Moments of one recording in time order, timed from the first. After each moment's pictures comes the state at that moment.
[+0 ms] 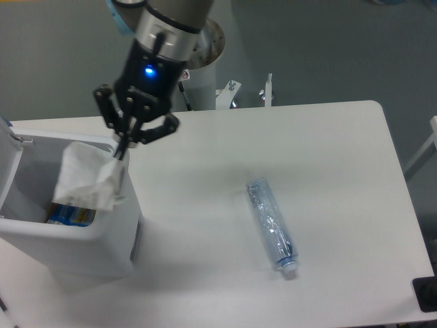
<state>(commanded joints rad) 2.26 -1.60 -1.54 -1.22 0.98 0.49</state>
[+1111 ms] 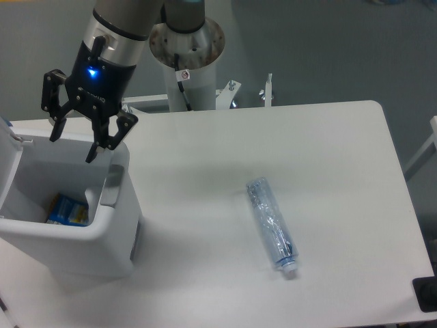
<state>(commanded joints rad) 2.26 -1.64 -1.52 -1.16 0.98 0.52</state>
